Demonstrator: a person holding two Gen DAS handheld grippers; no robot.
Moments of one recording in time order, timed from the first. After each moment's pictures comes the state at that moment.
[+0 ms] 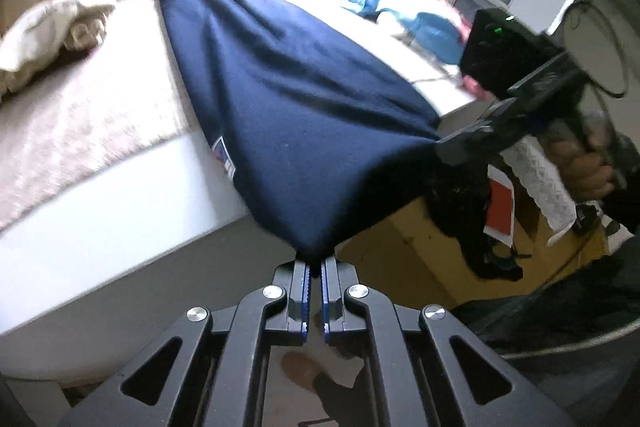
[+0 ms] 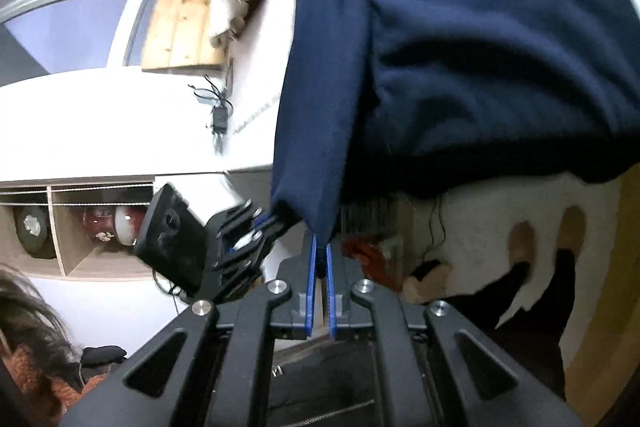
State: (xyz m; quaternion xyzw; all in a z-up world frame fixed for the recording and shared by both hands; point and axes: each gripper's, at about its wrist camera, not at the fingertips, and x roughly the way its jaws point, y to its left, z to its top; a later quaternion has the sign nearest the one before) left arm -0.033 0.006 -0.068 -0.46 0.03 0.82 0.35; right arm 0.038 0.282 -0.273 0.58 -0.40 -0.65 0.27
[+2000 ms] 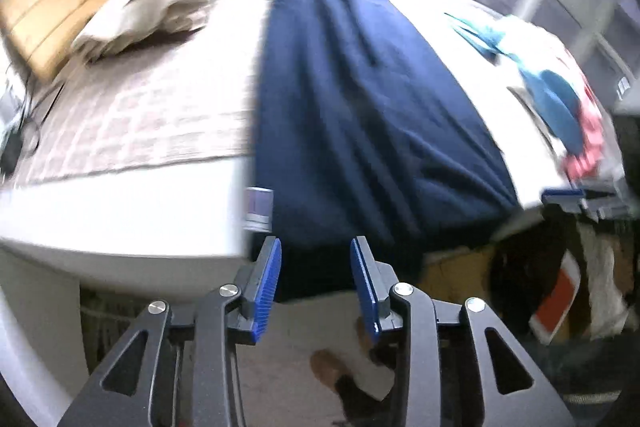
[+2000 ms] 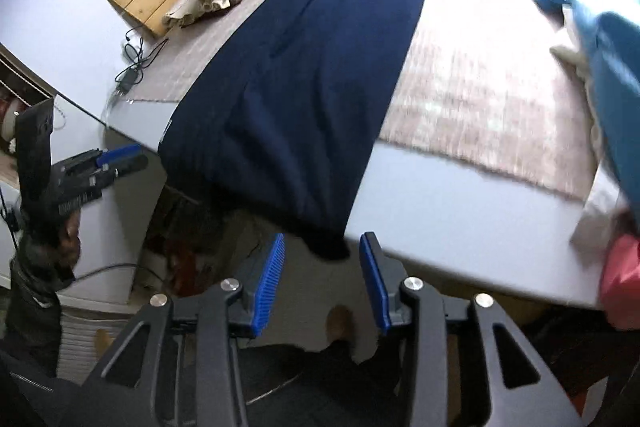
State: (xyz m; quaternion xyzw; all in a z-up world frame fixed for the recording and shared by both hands) left arm -0.077 0.051 -0.057 -0.52 -0.03 0.85 0.08; right arm 0.055 0.370 -0.231 0.55 -0.09 -0.81 0.18
